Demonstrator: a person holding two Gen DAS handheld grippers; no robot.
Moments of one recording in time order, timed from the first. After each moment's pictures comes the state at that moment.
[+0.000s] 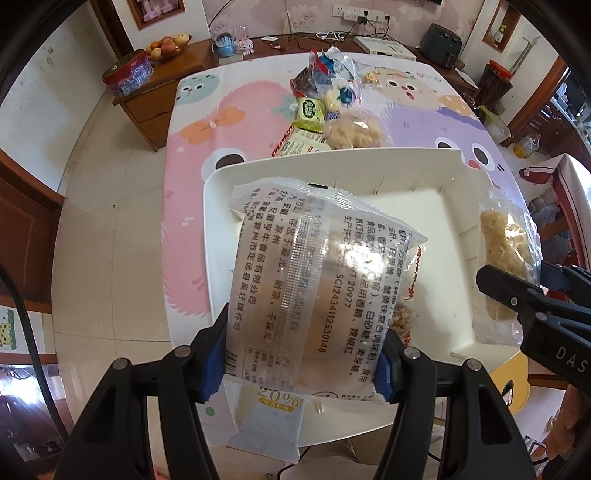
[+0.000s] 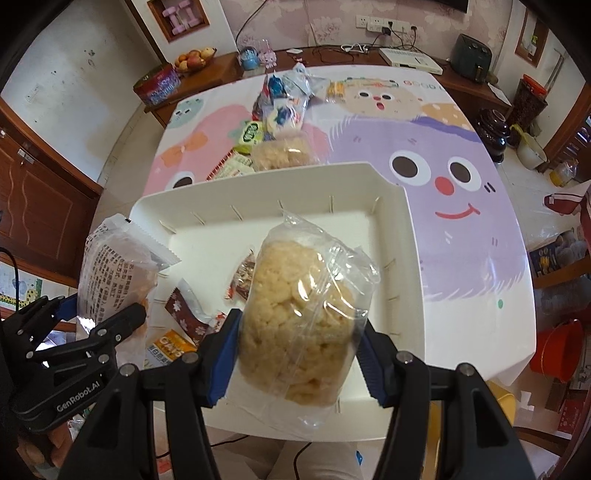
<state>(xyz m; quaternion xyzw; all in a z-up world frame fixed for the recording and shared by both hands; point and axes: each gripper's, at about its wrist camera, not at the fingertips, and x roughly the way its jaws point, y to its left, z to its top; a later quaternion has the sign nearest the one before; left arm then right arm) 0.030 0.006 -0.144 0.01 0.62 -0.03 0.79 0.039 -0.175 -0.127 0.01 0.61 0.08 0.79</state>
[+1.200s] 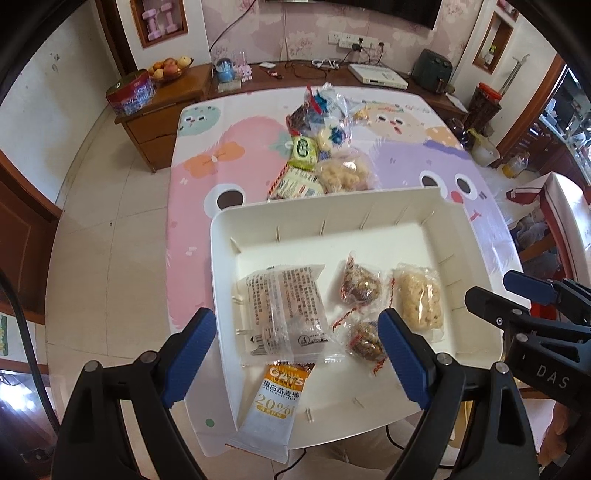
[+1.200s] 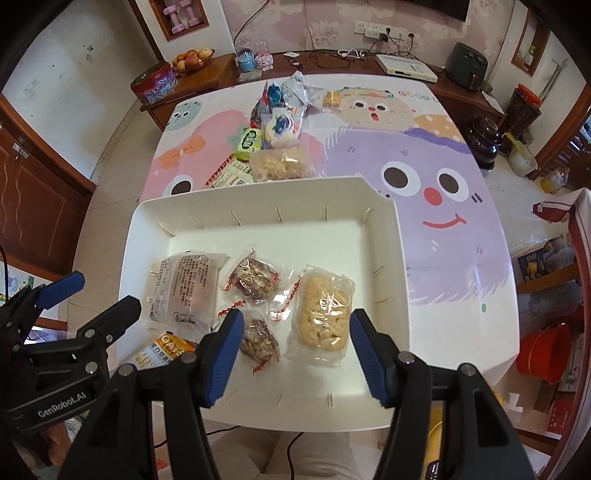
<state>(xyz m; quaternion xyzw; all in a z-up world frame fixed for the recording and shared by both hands) 0.026 0.010 -0.101 0.00 0.57 -0.05 0.82 0.034 -0.170 -0.096 -0.01 0.59 0.07 0.80</state>
